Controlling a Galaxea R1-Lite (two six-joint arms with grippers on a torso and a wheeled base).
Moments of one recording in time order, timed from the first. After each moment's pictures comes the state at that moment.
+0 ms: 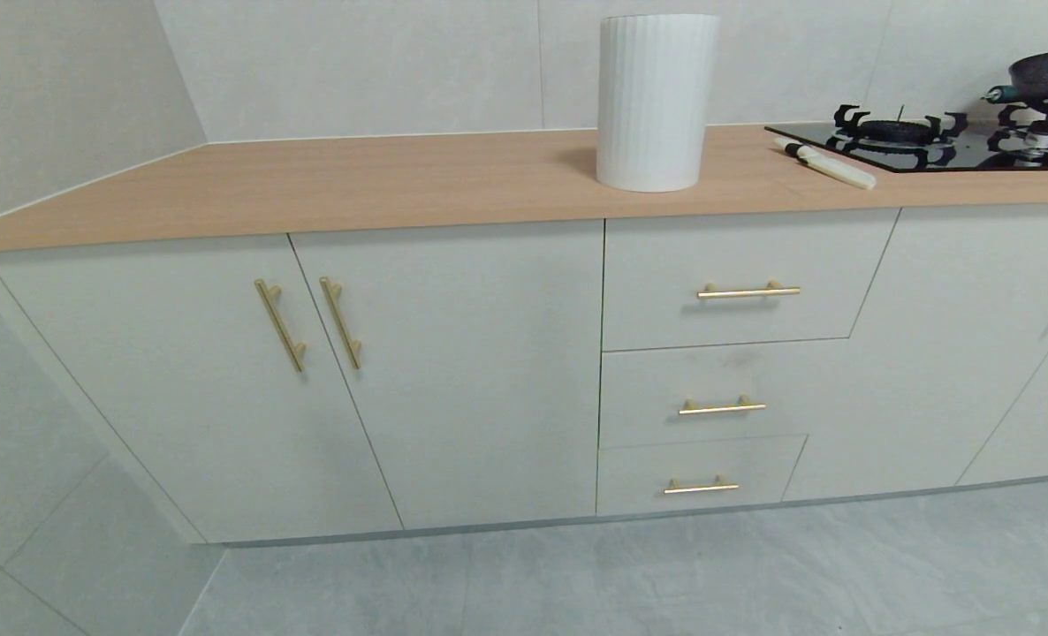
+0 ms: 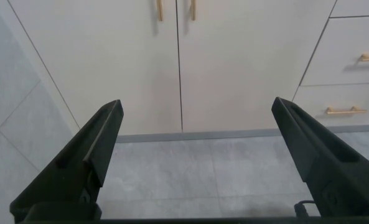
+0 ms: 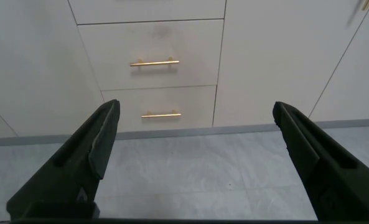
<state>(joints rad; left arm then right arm) 0.01 0.00 0.00 0.00 0.02 0.00 0.00 0.00 0.00 0.00 0.00 0.00</state>
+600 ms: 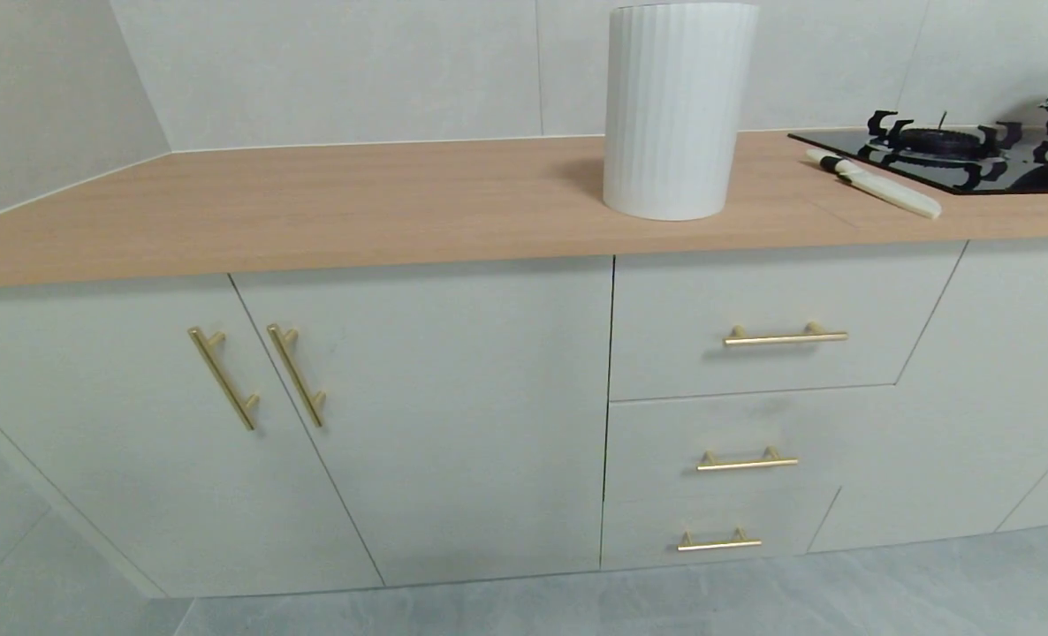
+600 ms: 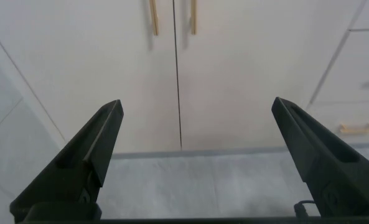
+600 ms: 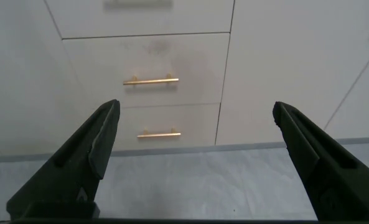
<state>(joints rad) 0.01 0.00 0.00 0.00 0.02 0.00 0.00 0.00 0.00 0.00 0.00 0.00</state>
